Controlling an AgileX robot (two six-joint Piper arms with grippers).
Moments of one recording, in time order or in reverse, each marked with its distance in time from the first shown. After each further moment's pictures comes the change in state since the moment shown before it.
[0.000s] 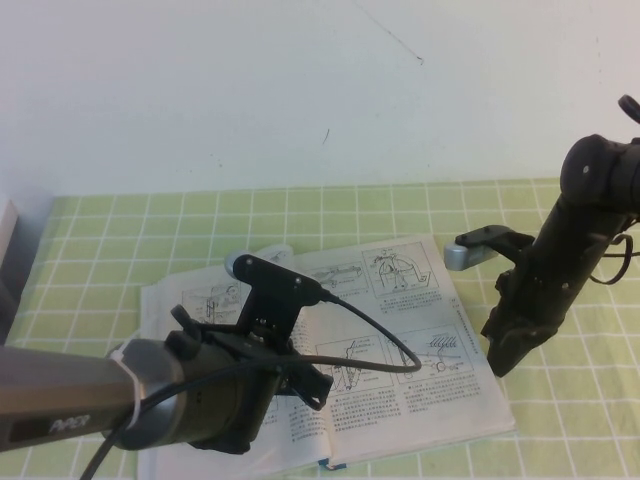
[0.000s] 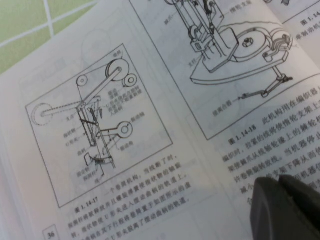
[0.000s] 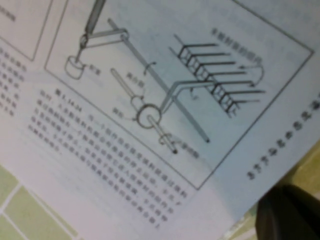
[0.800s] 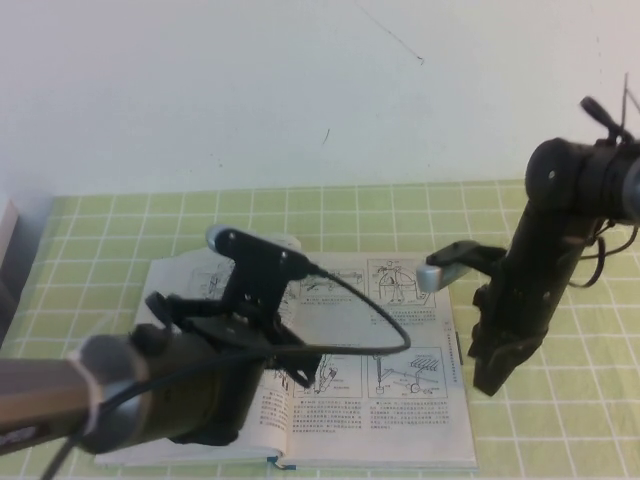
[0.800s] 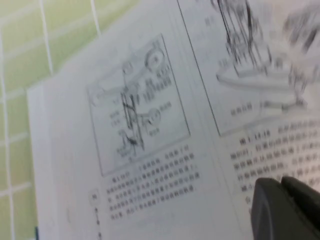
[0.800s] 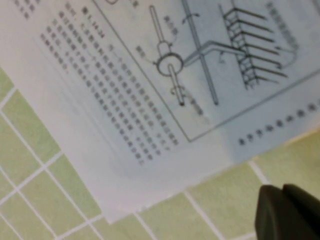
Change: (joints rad) right arm 0.087 -0.023 -0.002 -0.020 0.097 -0.017; left arm 0.000 -0.075 0.000 -0.004 -0.073 0.027
